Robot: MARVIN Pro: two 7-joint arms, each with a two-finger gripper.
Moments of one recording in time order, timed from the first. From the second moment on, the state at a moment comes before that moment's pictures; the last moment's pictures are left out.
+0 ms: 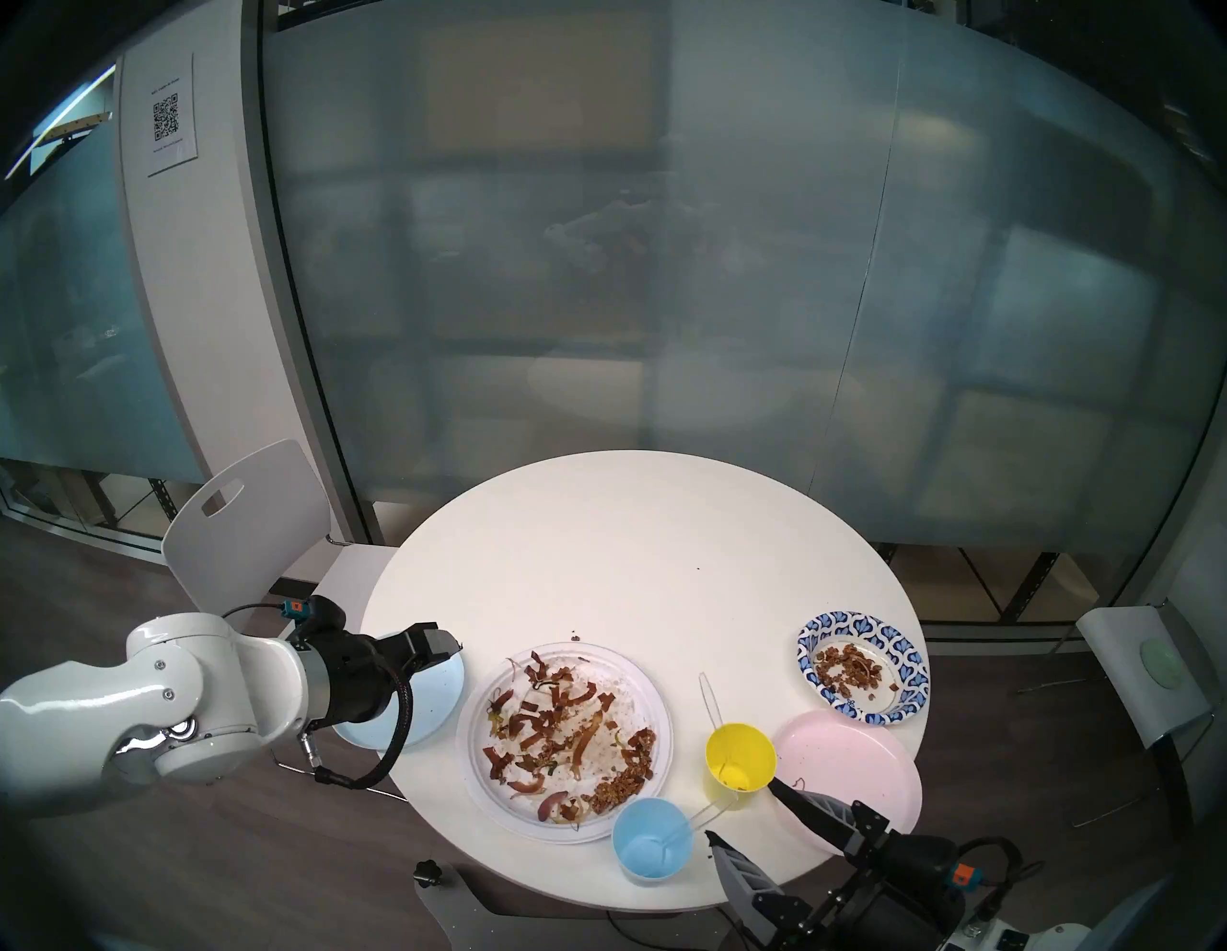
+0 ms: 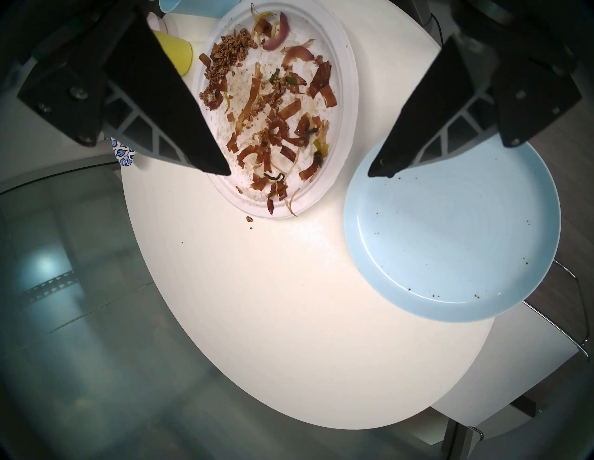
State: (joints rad) left arm 1.71 -0.35 -1.18 -2.33 -2.02 0.06 0.71; right arm -2.88 -1.35 1.95 -2.42 0.50 -0.07 0.71
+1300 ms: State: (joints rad) left arm 1.70 -0.34 -1.17 -2.33 -2.03 0.05 0.71; right arm -2.80 -1.41 1.89 -2.42 0.39 0.04 0.60
